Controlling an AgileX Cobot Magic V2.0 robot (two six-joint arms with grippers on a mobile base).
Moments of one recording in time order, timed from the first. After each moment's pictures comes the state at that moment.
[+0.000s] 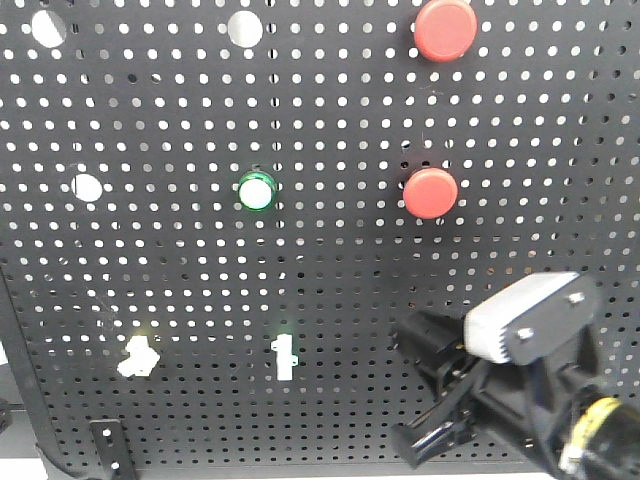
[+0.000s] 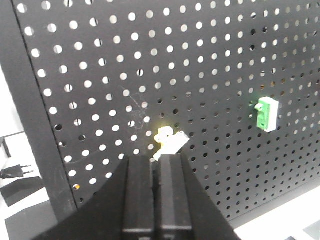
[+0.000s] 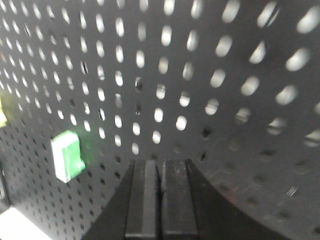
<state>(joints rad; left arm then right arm) -0.32 0.61 -0.41 0.43 -0.11 -0.31 0.50 1.21 -0.71 -0.26 -0.31 0.14</state>
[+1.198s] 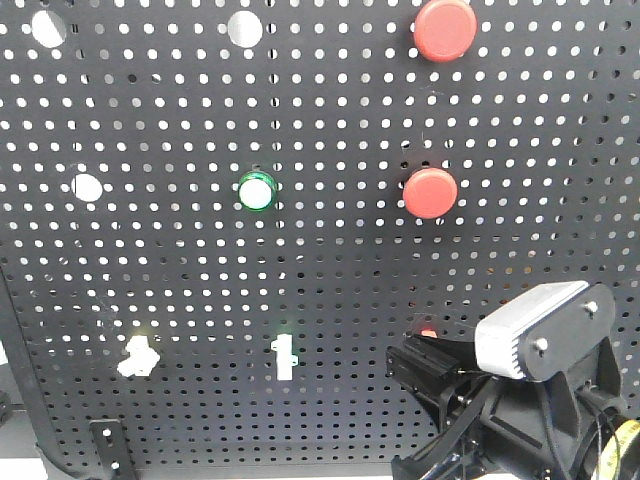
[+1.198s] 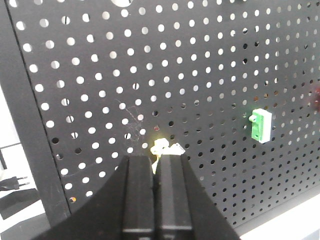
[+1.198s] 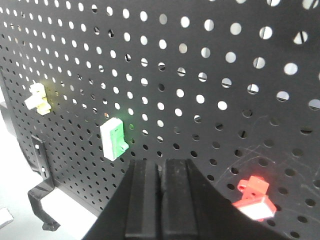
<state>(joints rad) -0.32 0.61 -0.41 0.43 -0.14 -0.31 0.60 1.09 -0.71 -0.19 -0.14 0.14</state>
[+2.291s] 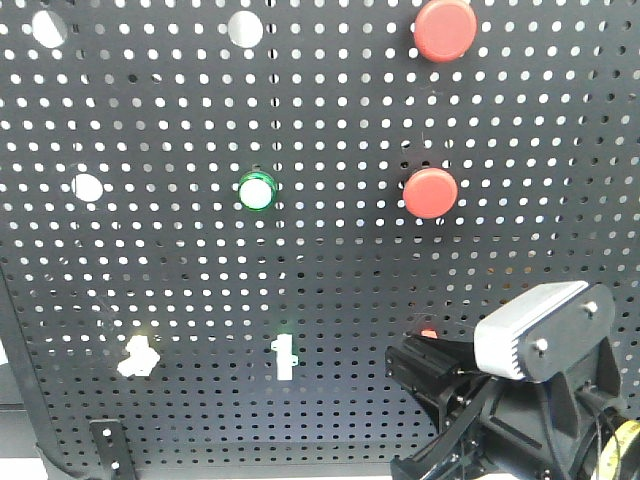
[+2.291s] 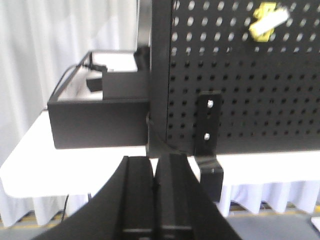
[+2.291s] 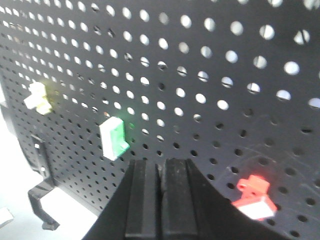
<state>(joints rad) -0.09 -0.01 0.03 0.09 0.13 -0.13 0.60 1.09 -0.71 -0.19 -0.14 0.14</state>
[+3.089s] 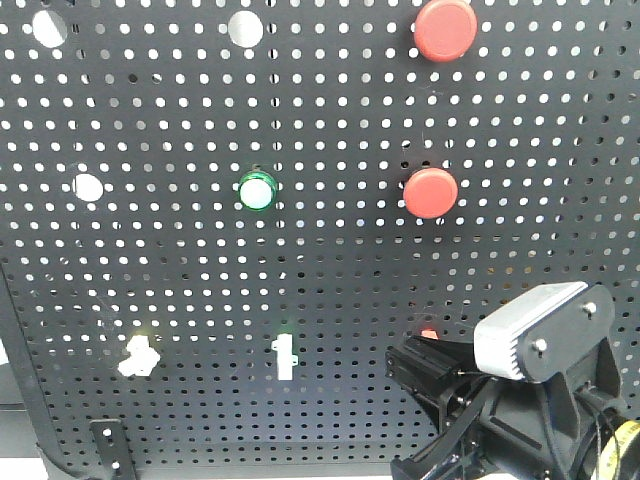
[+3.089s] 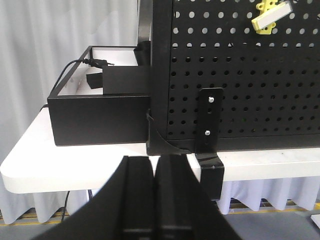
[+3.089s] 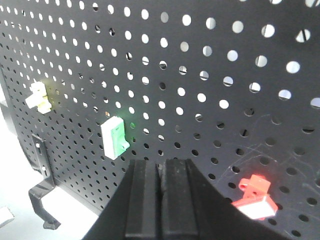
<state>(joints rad) -0.09 -0.01 0.03 0.09 0.13 -0.13 0.60 1.09 -0.71 -0.19 -0.14 0.14</state>
